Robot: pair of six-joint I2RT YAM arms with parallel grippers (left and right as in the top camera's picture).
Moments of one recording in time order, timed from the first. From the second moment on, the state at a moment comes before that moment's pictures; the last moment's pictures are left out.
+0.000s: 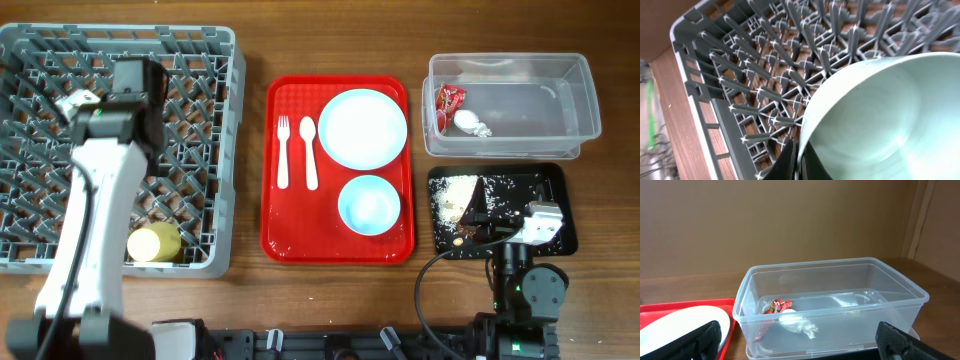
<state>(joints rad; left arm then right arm) 0.02 1.51 1.34 -1.16 -0.70 -0.82 -0.11 0.01 0.01 0.00 0.01 0.04</state>
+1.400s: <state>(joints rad) -0.69 1.38 0.96 -0.74 0.04 -0.84 -0.11 0.01 0.01 0.00 0.01 0.04</state>
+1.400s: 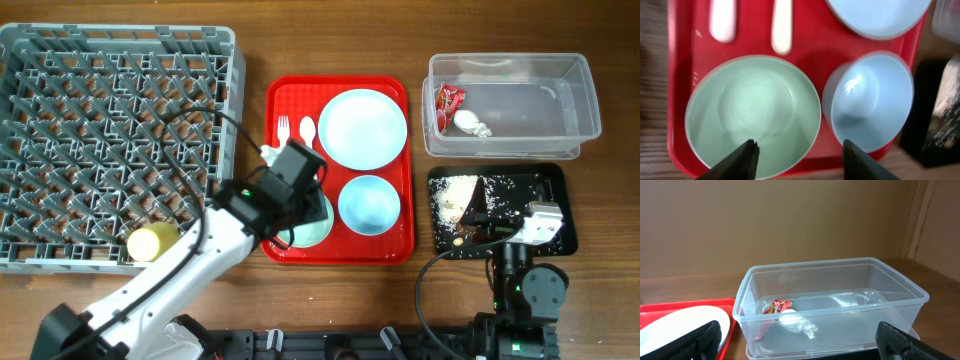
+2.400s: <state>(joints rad) -0.87 1.54 1.00 -0.76 -0.05 -0.51 -0.11 0.01 0.01 0.00 0.01 0.04</state>
